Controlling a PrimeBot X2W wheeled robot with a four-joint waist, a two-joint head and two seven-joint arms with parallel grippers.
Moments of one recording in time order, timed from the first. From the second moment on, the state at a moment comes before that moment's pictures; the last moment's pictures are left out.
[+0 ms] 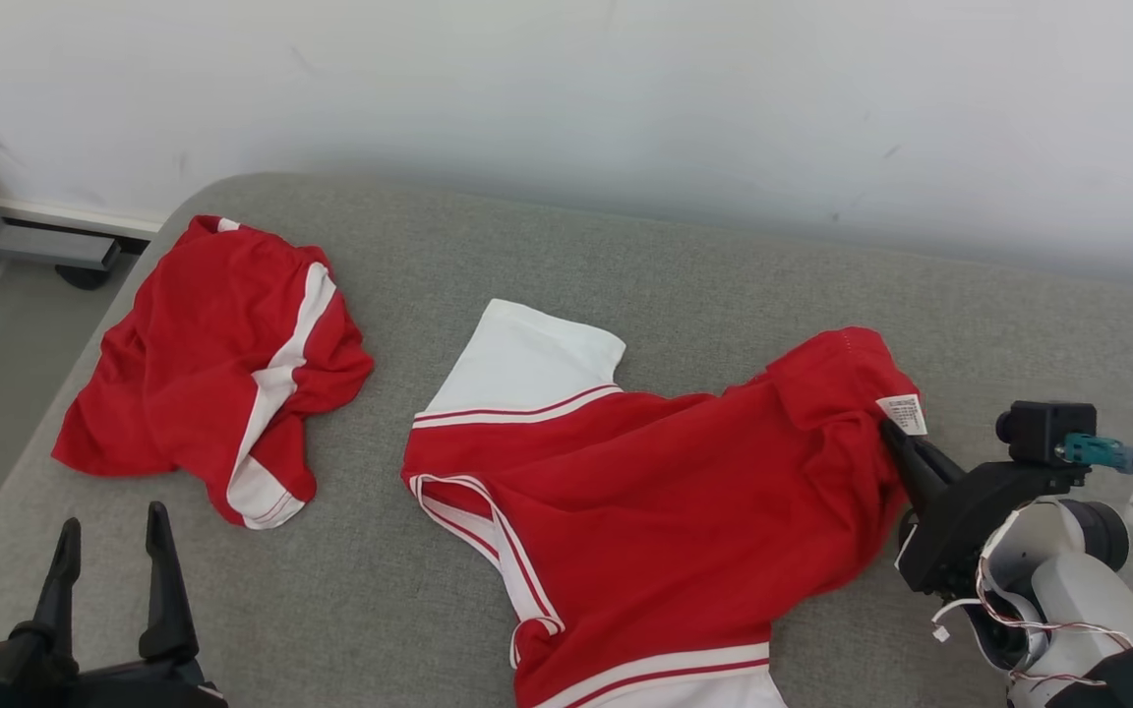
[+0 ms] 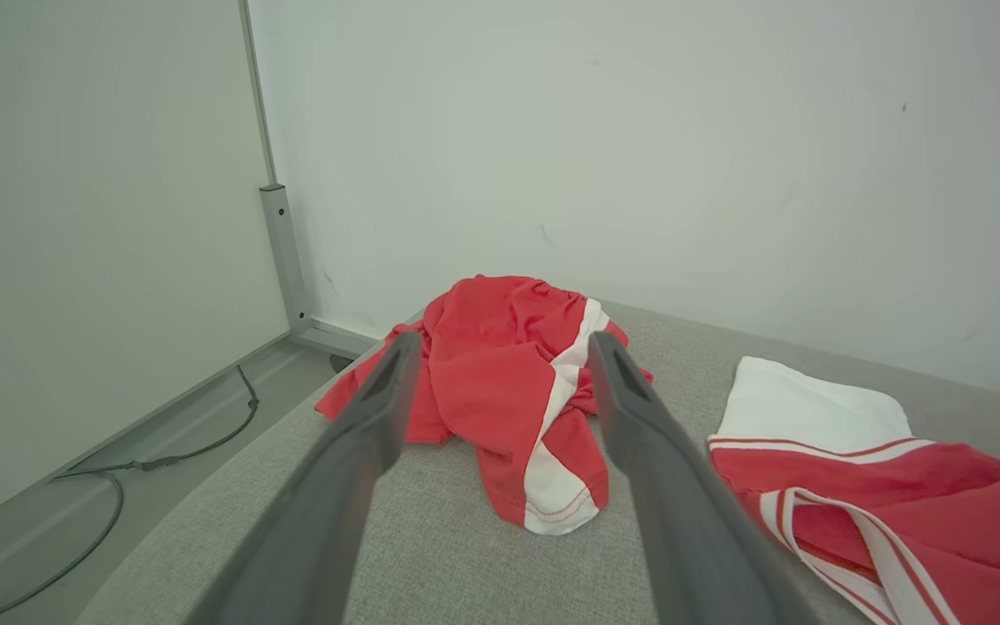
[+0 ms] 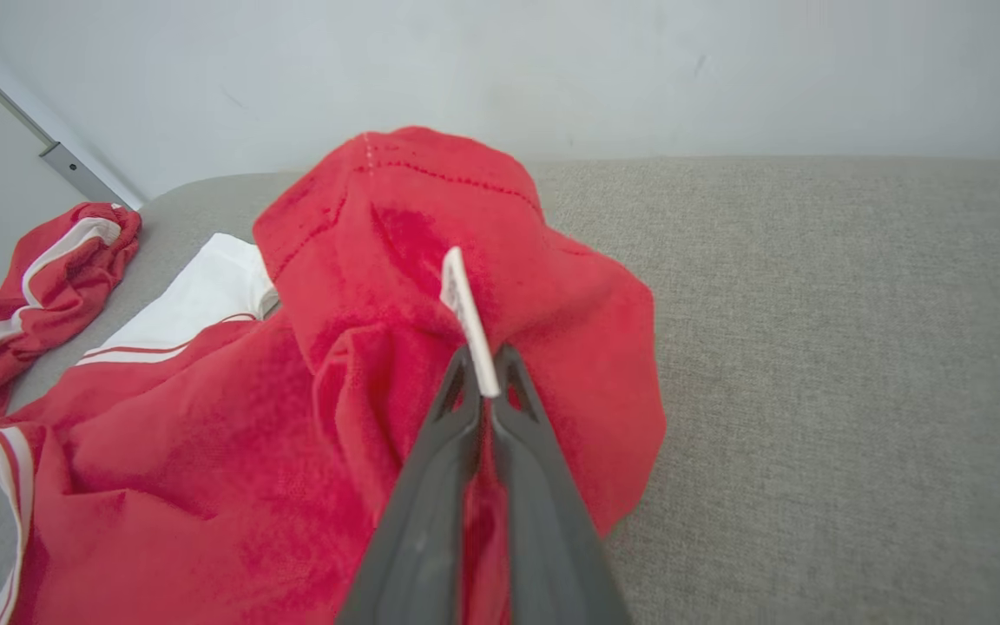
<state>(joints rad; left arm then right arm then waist) -0.02 0.22 -0.11 0.10 -0.29 0.15 -0.26 -0.38 -0.20 0.16 0.57 0.56 0.13 0.08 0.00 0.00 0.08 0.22</state>
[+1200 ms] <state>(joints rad) -0.02 0.20 -0.12 0.14 -0.28 0.11 -0.26 0.06 -0.09 -0.14 0.05 0.54 0.13 0.32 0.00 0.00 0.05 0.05</state>
